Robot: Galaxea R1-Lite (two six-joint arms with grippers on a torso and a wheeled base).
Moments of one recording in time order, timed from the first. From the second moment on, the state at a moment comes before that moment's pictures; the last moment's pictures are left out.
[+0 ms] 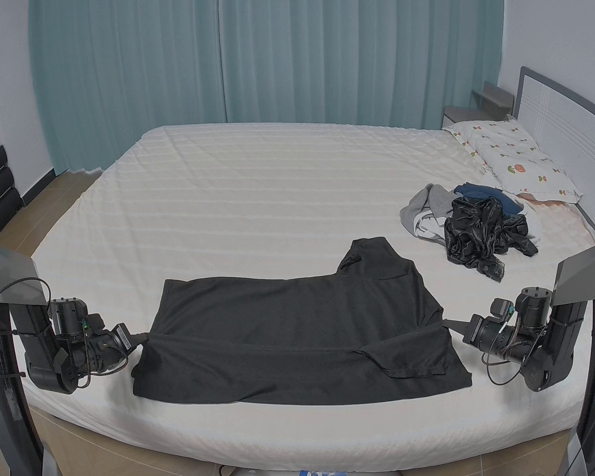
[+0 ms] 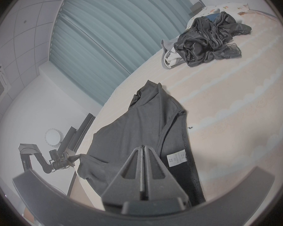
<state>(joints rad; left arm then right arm) 0.20 2.31 -0.43 -1.27 -0.49 -0.55 0.01 2.36 -0.42 -1.55 0.52 0.54</state>
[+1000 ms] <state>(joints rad) 0.23 2.26 -0.42 -1.26 -0.50 -0.56 0.02 2.31 -0.41 -1.55 0.51 0.55</state>
